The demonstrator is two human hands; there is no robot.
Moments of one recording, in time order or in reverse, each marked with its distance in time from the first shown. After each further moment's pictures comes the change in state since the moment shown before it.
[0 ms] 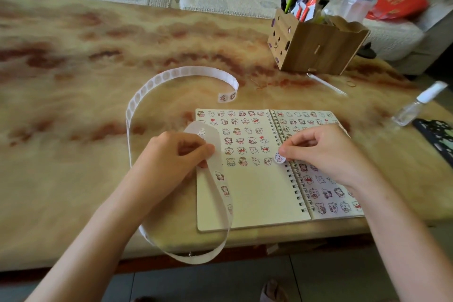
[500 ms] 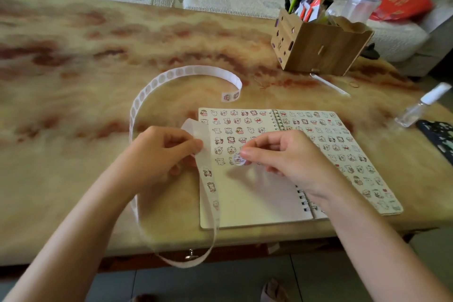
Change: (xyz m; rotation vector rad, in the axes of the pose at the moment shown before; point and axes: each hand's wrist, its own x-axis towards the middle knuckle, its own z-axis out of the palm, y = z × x) left_hand 0.006 -0.009 -0.019 -0.136 -0.065 -0.115; right_hand -0.011 -0.024 0.039 0.348 -0.224 -0.089
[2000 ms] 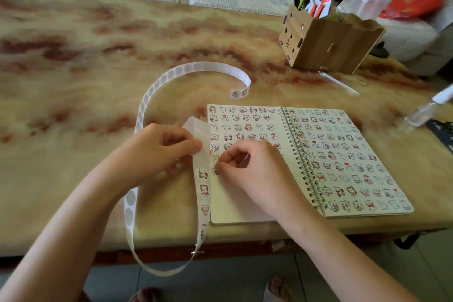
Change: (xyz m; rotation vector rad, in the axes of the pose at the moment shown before) left_hand 0.001 -0.012 -0.016 0.033 -0.108 0.029; right_hand 0.003 0.013 0.059 -0.358 0.152 -0.126
